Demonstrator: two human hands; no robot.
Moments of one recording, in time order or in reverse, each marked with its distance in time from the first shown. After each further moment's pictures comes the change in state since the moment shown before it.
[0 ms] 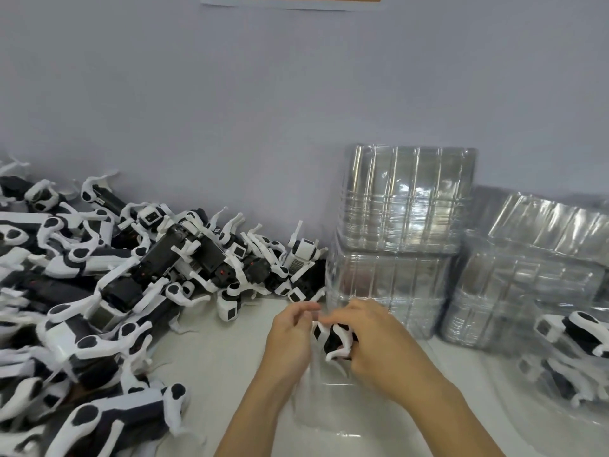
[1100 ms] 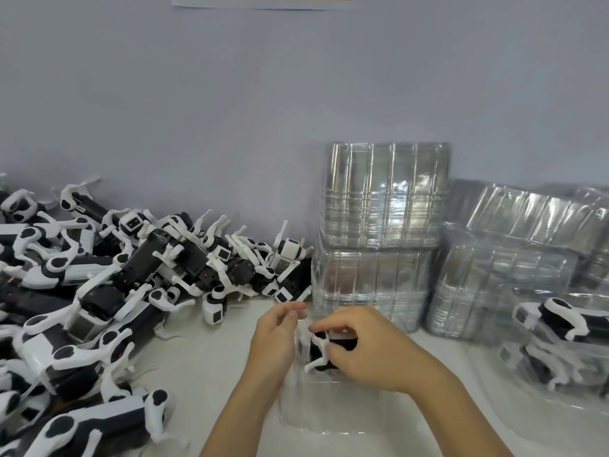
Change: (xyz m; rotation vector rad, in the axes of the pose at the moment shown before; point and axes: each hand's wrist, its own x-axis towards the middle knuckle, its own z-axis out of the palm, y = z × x) left_hand -0.002 0.001 0.001 -0.007 0.035 -0.013; right_hand -0.009 0.011 -0.011 0.358 -0.122 0.063
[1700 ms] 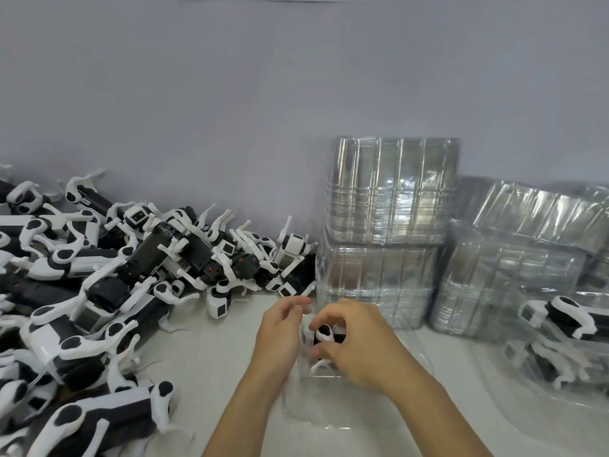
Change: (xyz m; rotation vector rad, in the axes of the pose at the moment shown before) left_hand -0.001 0.000 0.001 0.010 0.004 0.003; right_hand 0.007 -0.007 0.021 0.010 0.146 0.139
